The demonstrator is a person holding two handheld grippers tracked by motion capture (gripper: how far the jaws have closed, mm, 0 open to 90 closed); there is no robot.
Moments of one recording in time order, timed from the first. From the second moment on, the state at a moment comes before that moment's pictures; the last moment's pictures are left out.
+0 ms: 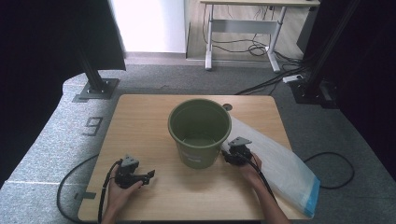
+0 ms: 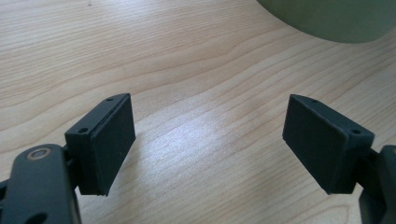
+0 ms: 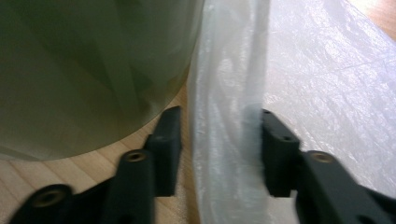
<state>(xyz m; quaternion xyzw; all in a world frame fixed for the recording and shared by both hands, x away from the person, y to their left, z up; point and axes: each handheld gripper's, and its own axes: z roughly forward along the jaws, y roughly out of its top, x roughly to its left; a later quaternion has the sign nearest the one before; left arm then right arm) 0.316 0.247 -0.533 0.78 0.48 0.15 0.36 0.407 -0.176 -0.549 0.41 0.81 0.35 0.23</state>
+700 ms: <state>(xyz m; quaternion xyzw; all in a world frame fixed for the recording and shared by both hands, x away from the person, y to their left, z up) 0.317 0.251 -0.530 0.77 0.49 0.14 0.38 0.381 -0.233 -0.491 0.44 0.70 0.49 0.28</state>
